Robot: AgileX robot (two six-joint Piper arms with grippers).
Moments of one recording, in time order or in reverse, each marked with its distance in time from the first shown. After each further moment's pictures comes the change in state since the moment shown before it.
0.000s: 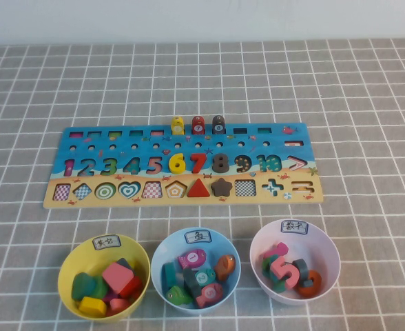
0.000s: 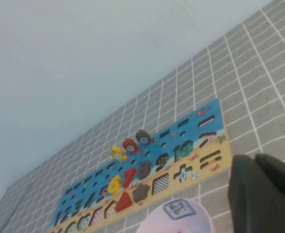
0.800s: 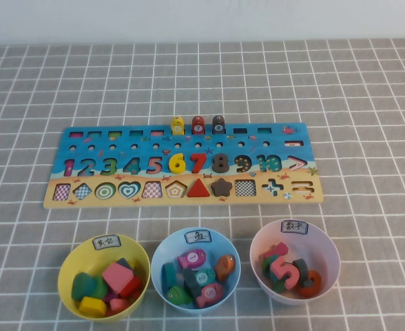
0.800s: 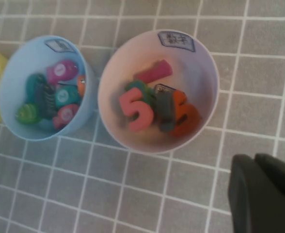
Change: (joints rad) right arm 0.000 0.907 -0.747 -0.399 0.758 0.000; left arm 0.000 0.000 0.000 0.000 0.000 0.000
